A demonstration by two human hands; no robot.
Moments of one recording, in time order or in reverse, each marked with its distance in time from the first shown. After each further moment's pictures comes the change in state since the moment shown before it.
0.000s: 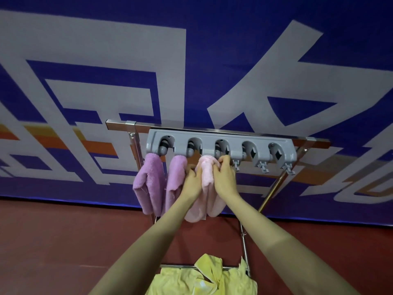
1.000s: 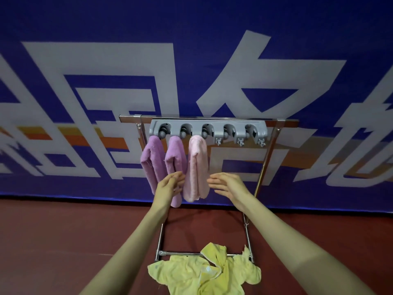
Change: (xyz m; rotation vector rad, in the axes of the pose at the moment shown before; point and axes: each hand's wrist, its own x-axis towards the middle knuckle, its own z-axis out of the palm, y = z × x) left_hand -0.146 -0.033 -0.043 -0.276 0.060 0.035; right_hand -0.120 0.047 -0.081 0.549 -0.364 0.282
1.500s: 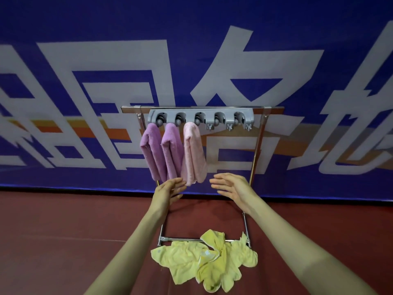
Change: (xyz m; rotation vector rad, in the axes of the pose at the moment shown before) left_hand -0.085 -0.033 0.006 -0.101 -0.045 -0.111; right_hand -0.086 0.036 -0.042 0.102 -0.102 -0.040
